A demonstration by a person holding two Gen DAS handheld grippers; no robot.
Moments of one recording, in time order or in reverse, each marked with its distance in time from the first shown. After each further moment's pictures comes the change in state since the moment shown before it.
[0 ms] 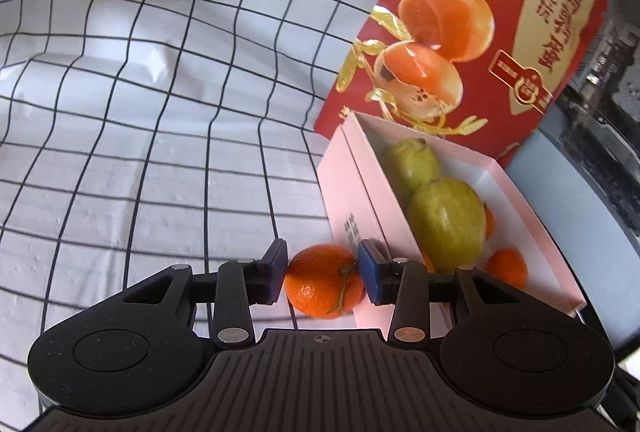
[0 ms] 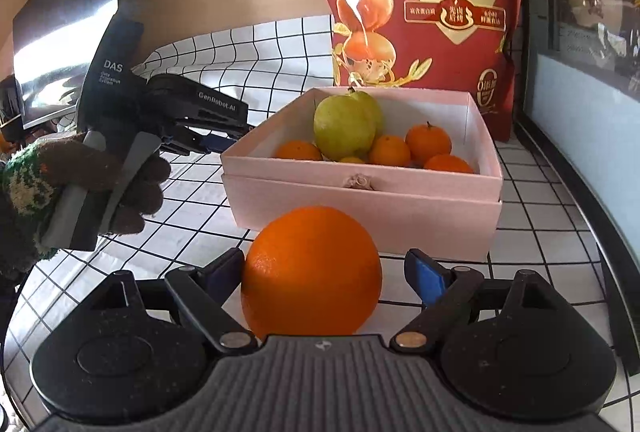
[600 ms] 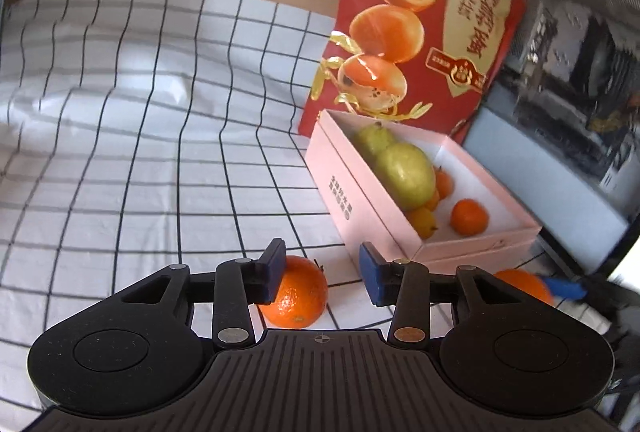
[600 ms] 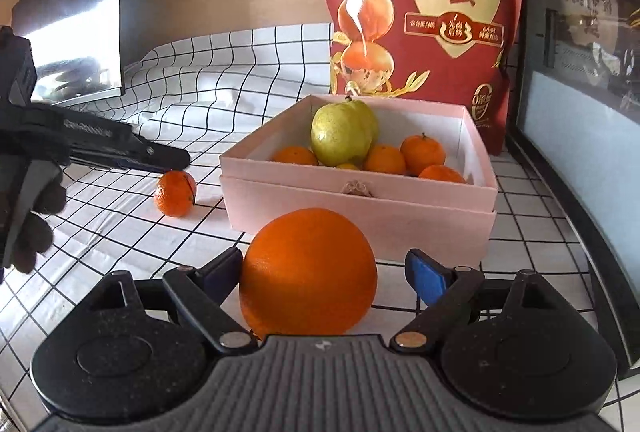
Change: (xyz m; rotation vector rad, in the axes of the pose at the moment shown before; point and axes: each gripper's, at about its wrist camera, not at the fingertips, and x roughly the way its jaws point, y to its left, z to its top) left arm -0.078 0.002 -0.043 0.157 -0.091 -0.009; right arm -0.002 0.009 -0.002 -0.037 -0.029 -0.043
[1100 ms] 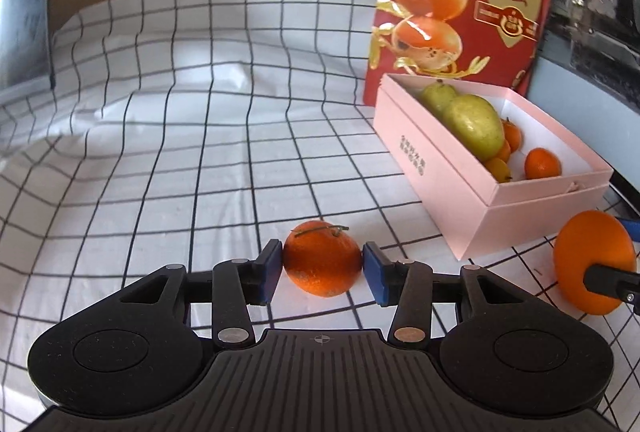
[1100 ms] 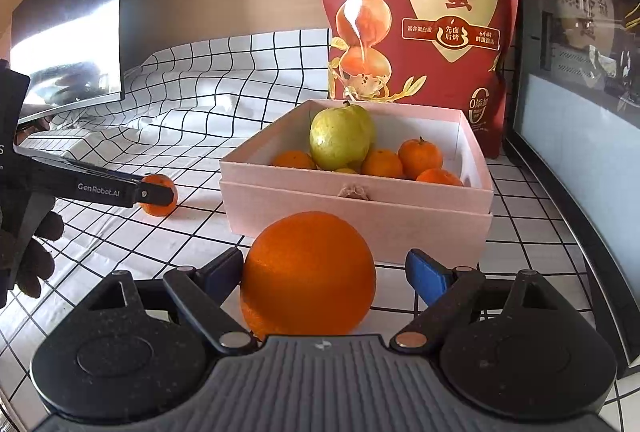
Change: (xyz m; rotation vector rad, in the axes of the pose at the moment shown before) left arm -0.004 0.003 -0.015 0.076 0.060 0.229; right arm -0.002 -0.002 0.000 0.006 -0.012 0.001
